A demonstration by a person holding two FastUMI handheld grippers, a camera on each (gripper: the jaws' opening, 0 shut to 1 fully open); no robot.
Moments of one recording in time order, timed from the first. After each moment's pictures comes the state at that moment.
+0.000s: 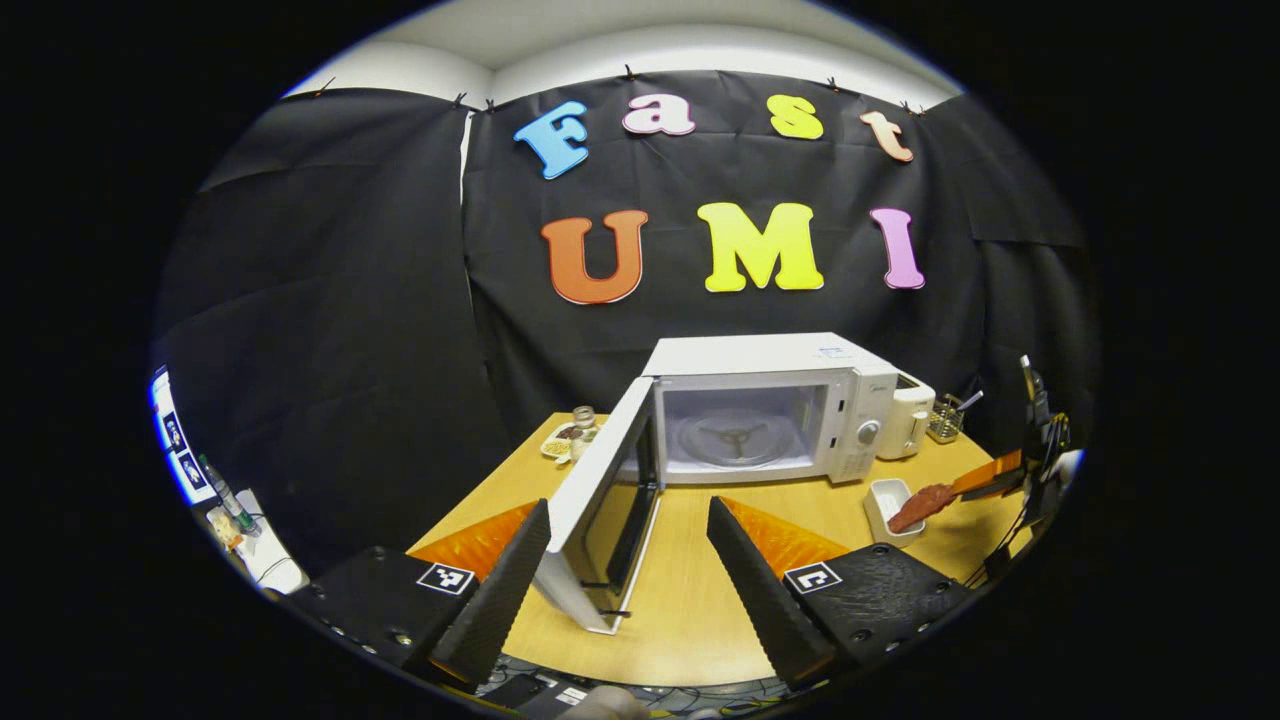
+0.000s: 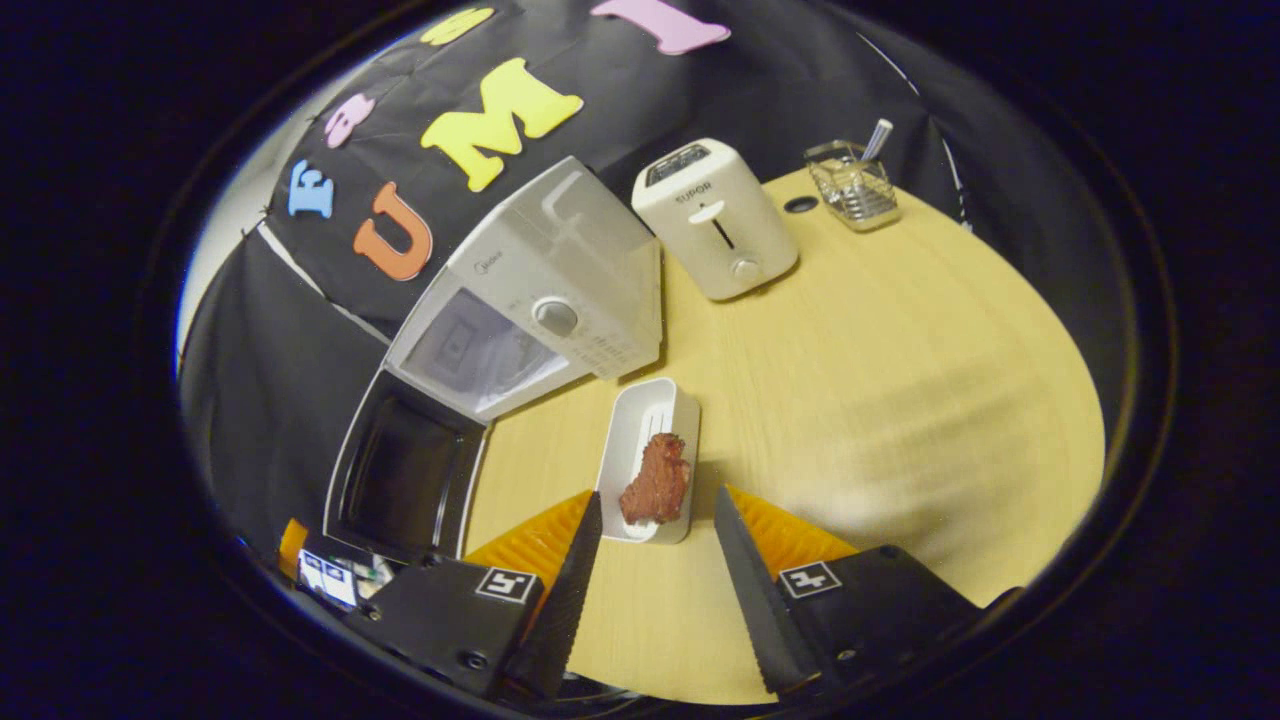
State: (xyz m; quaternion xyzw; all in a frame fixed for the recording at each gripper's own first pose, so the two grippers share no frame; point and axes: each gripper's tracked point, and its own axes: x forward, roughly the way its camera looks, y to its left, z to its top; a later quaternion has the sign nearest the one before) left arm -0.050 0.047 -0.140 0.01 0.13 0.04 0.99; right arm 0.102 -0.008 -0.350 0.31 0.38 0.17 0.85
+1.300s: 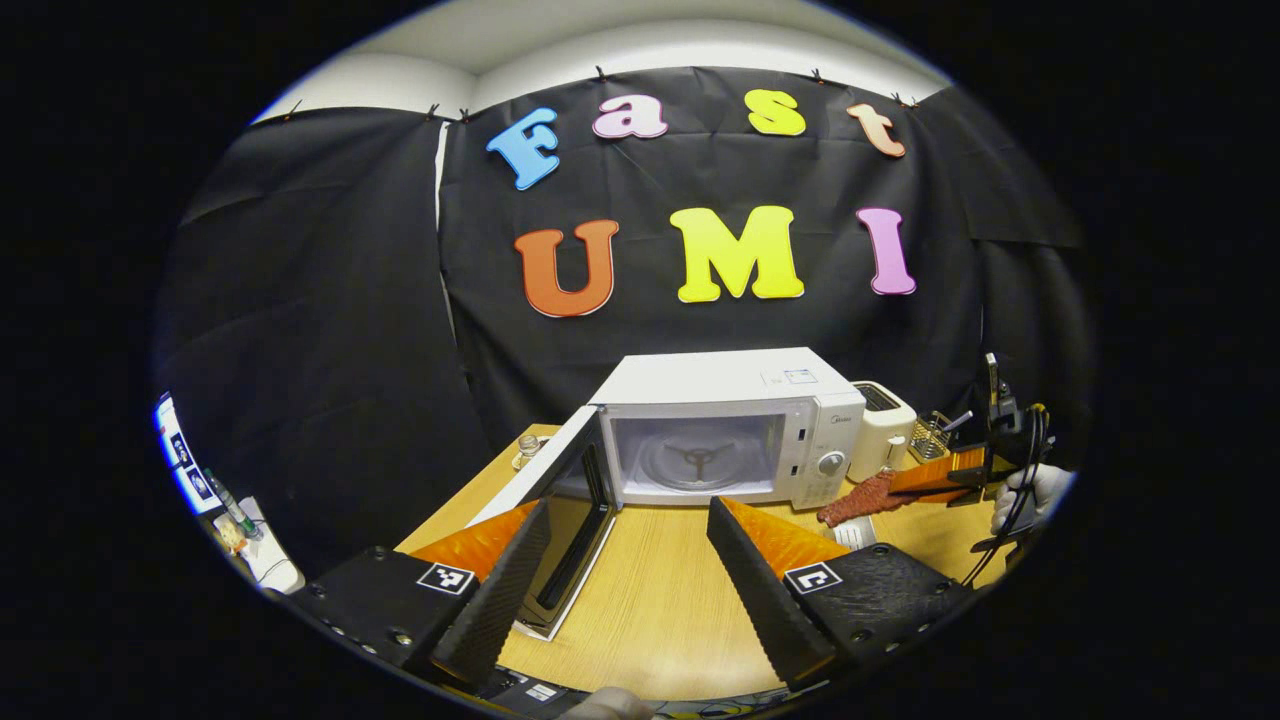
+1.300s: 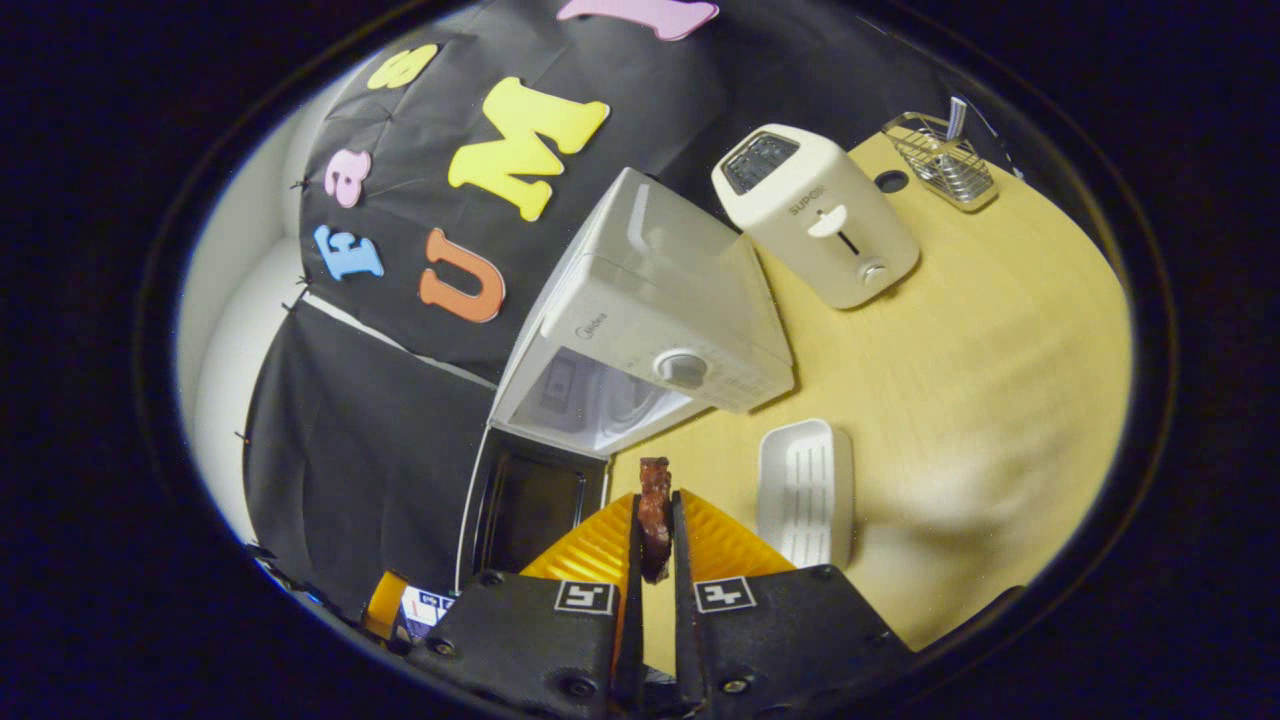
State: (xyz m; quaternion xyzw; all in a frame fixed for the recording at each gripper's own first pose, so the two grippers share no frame) left arm -0.026 -0.021 -0.111 0.02 0.14 0.04 0.99; right arm 0.149 0.065 -0.259 0.42 0.33 0.24 0.81
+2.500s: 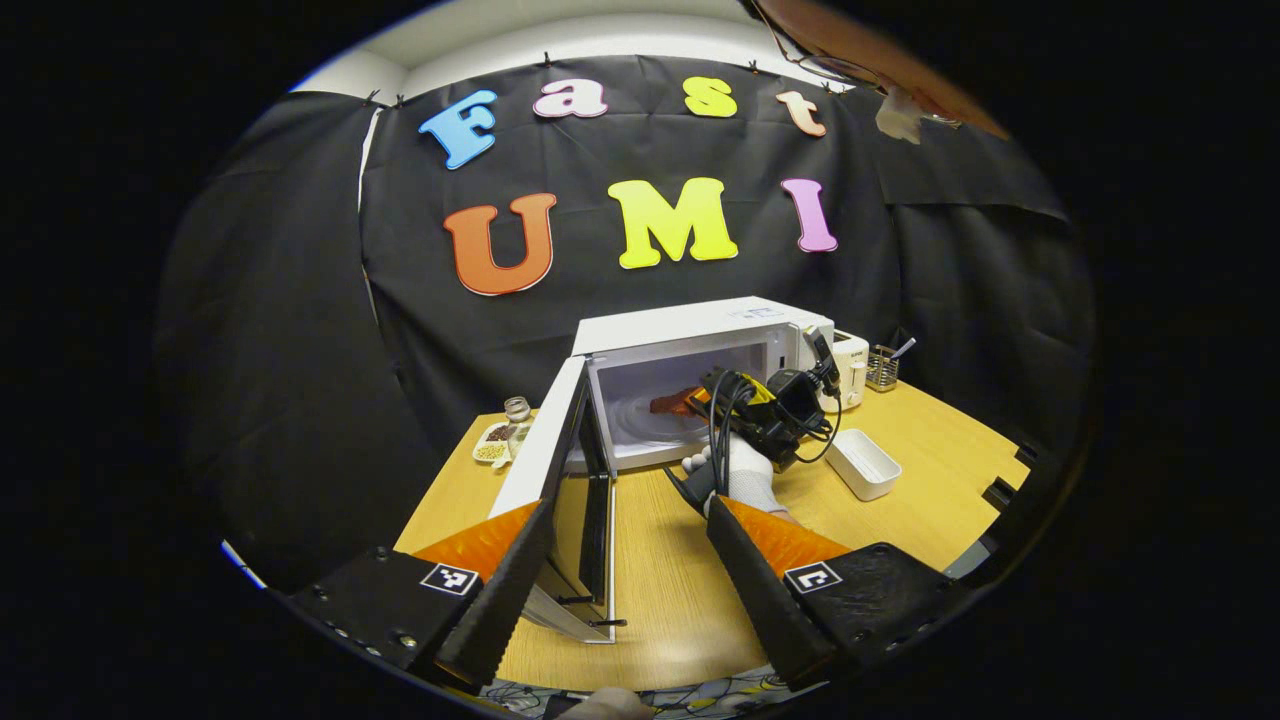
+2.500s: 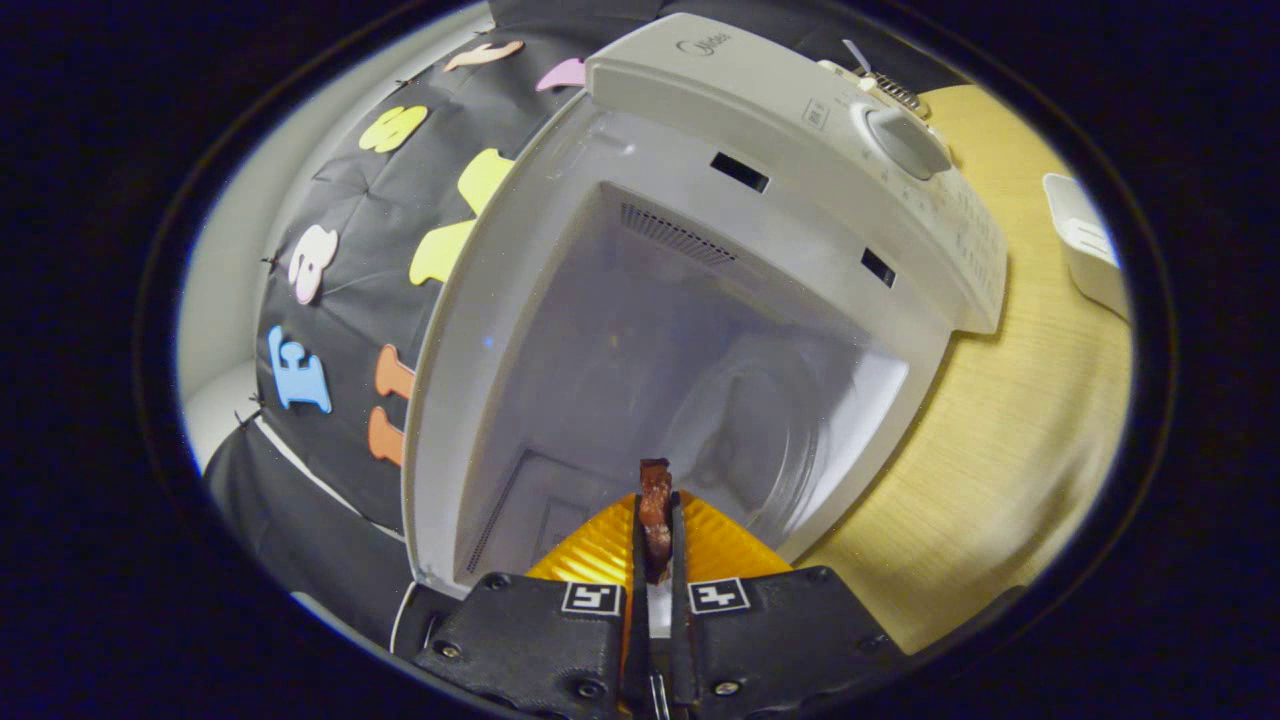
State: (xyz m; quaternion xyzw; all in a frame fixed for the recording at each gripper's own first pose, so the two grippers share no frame) left arm -0.029 0.063 -0.186 0.06 0.15 -0.11 0.98; right arm 0.351 0.300 -0.297 0.54 0.08 0.02 0.84
